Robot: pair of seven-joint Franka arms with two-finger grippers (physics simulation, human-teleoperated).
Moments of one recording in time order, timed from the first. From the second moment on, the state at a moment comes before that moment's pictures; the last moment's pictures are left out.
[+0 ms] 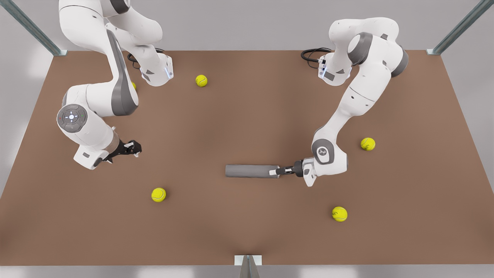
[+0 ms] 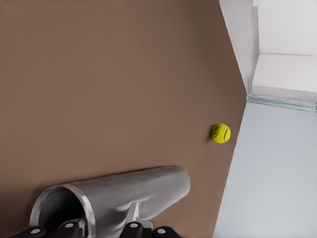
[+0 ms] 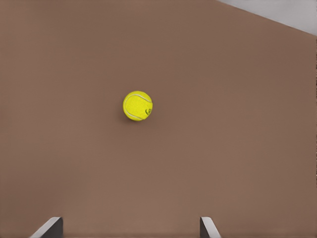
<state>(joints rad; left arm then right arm) -0.04 0.81 -0.38 -1.72 -1.28 2.37 0.51 0.06 0.23 0.10 -1.59 -0.10 1.79 -0.10</state>
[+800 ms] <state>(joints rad) 0.05 0.74 -0.45 -1.79 -1.41 2.32 0.51 0.07 0.24 0.10 -1.59 -0.10 1.80 -0.10</state>
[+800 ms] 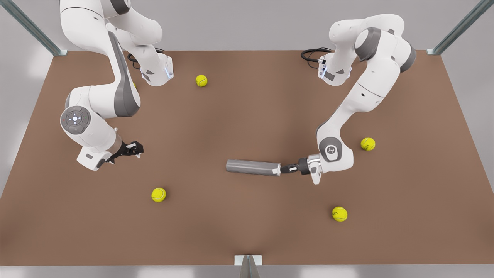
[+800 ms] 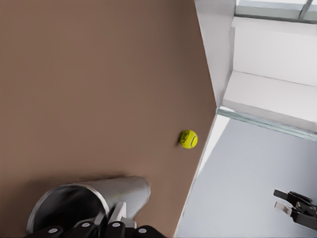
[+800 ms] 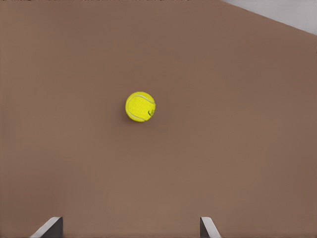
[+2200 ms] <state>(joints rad) 0.24 0.17 -0.44 -2.08 -0.90 2.16 0.01 0.07 0.24 0.10 -1.59 -0.10 1.81 -0.10</state>
